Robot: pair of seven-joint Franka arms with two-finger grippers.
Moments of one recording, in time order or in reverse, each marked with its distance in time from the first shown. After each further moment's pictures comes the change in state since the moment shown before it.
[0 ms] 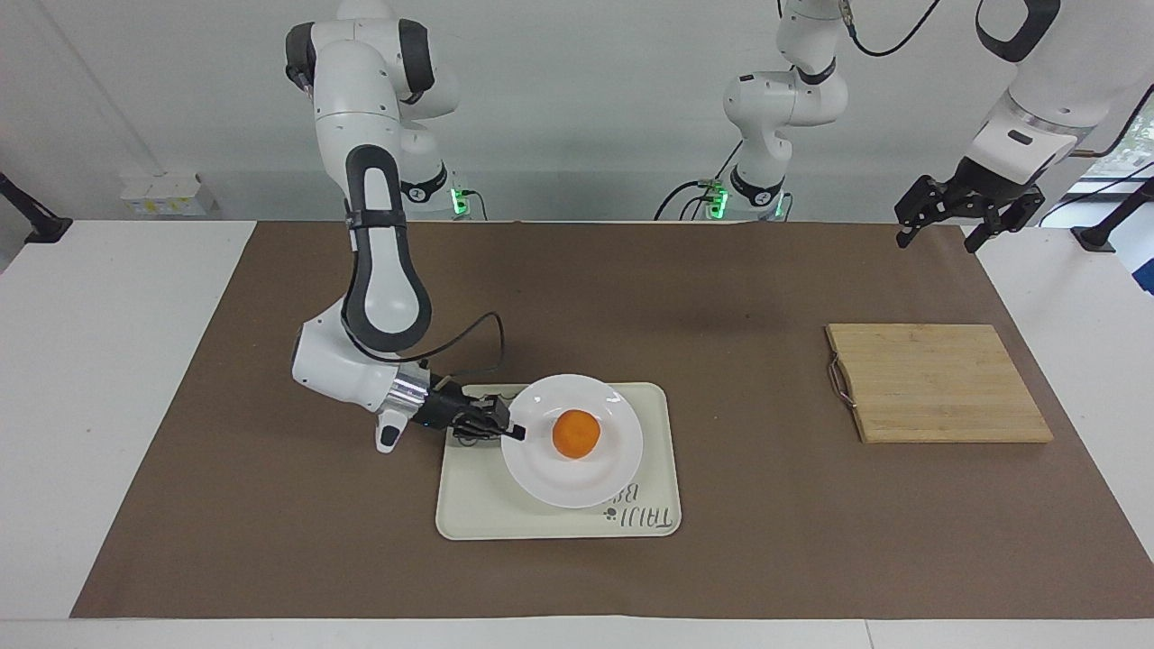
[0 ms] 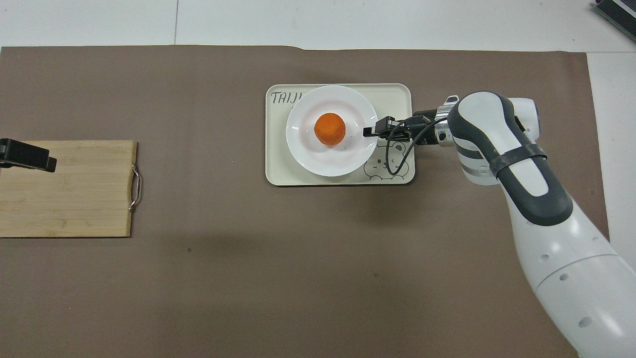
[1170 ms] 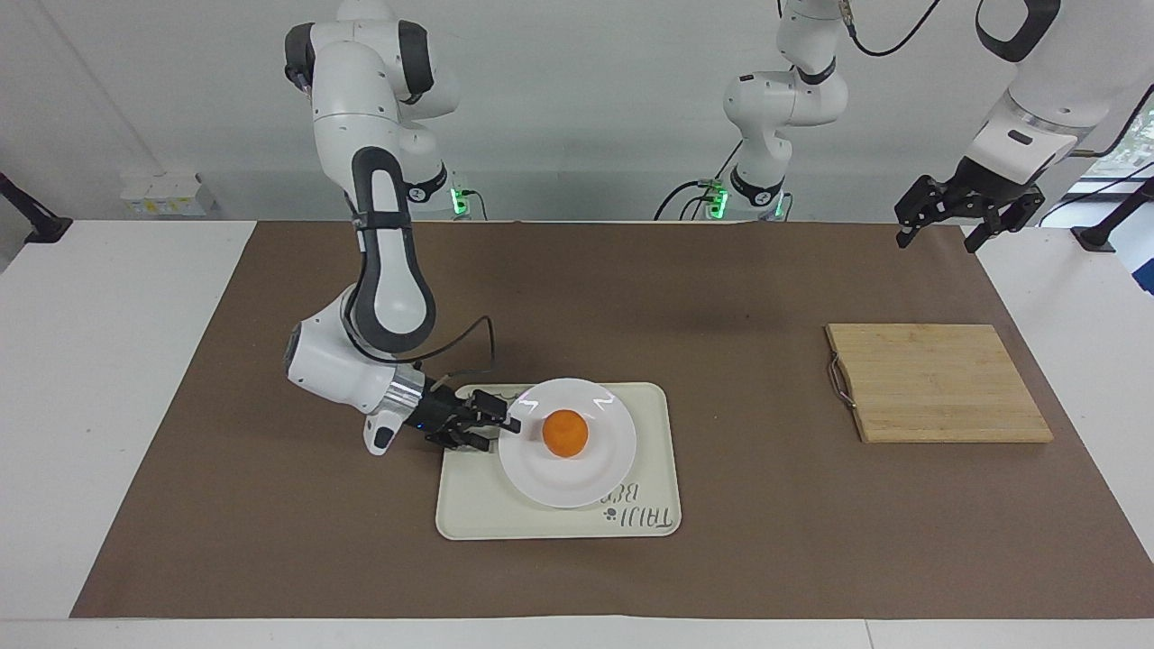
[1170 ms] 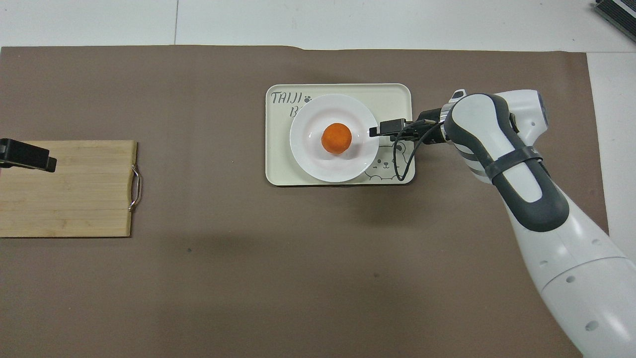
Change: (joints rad) left arm 0.000 0.000 0.000 0.000 0.000 0.000 0.000; right arm -0.001 -0.029 -0.013 0.016 -0.250 0.029 0.028
